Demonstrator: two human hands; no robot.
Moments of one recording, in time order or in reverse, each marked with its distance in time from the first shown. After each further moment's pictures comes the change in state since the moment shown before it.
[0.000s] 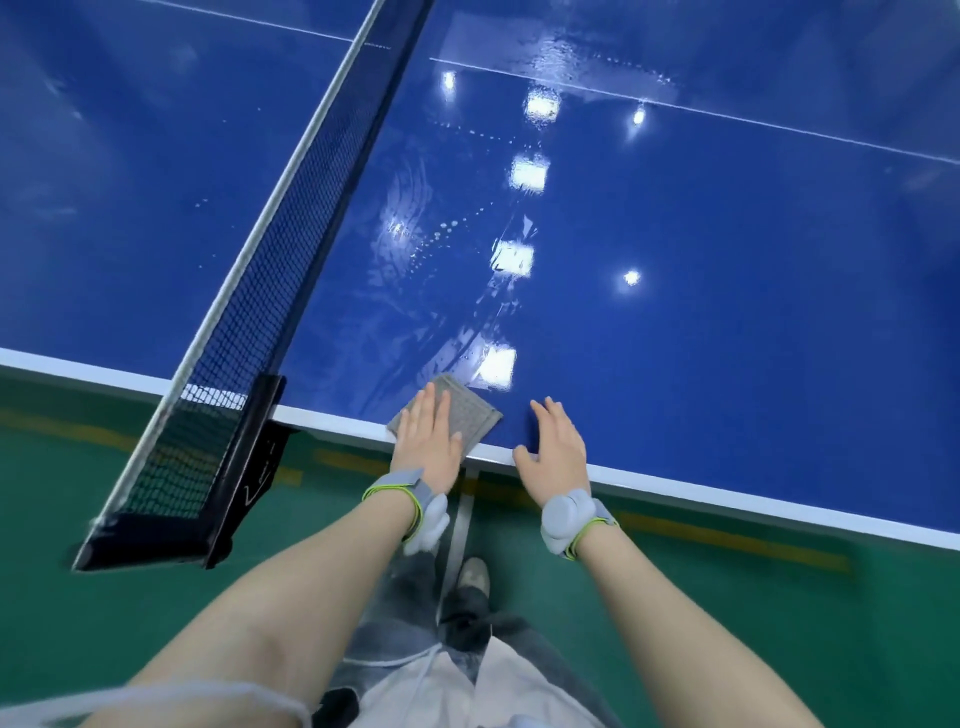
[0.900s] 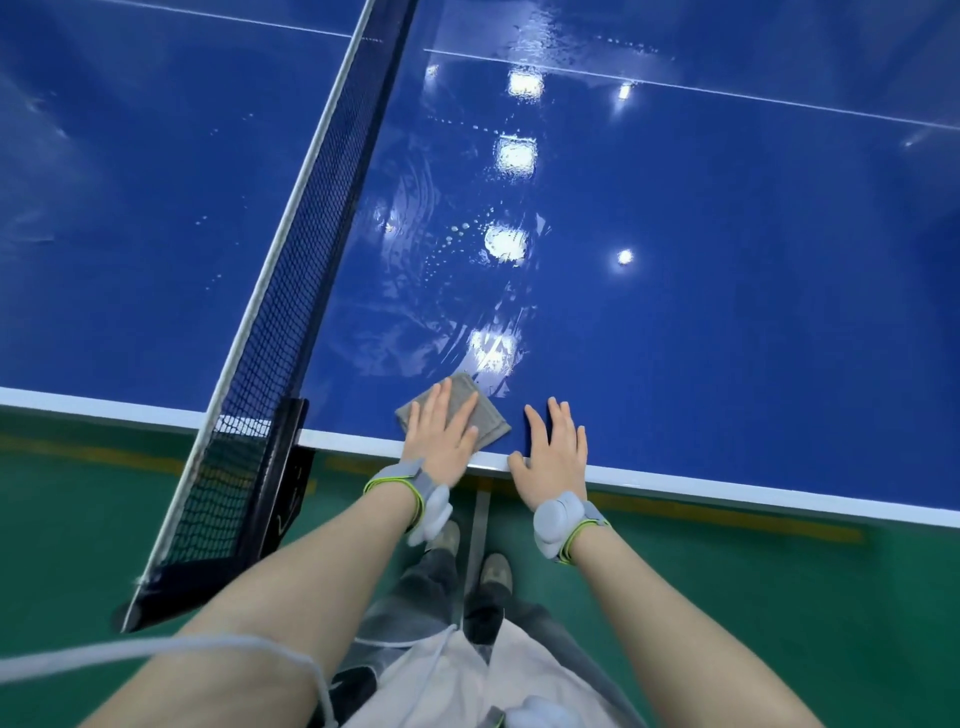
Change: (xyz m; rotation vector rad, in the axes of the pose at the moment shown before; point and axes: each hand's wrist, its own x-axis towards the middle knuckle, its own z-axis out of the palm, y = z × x) left_hand 0.026 -0.026 -0.024 0.039 -0.105 0.118; right_hand 0.008 -0.037 0.030 -0.200 0.007 0.077
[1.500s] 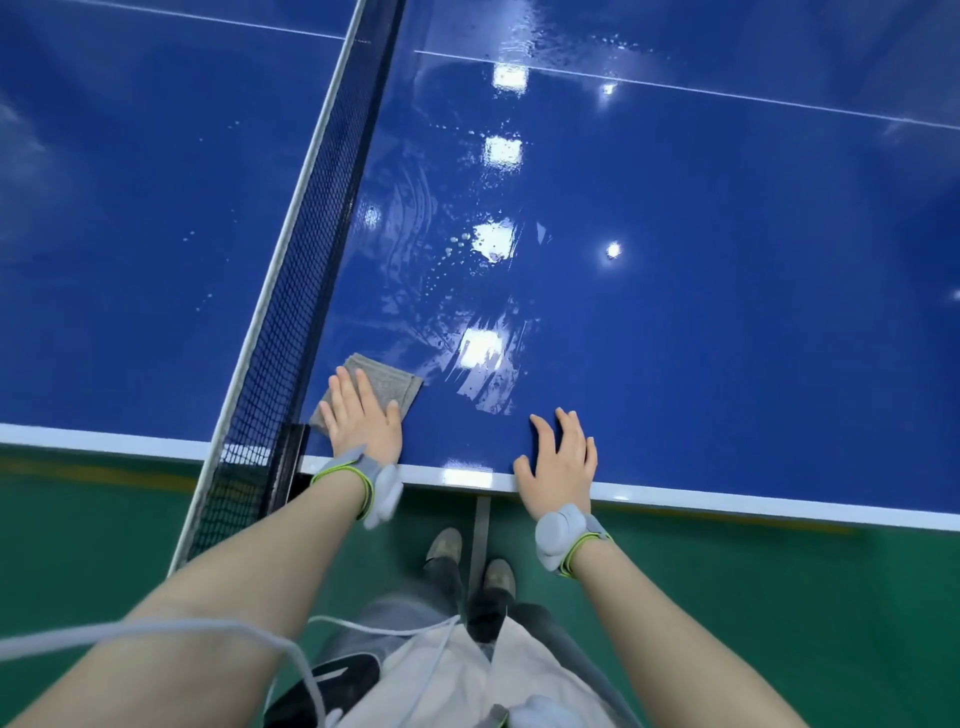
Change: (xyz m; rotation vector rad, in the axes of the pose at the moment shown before) left_hand 0.024 -0.073 -0.023 -0.105 0.205 -0.387; right_hand 0.009 -0.013 0.004 0.117 0.124 0.061
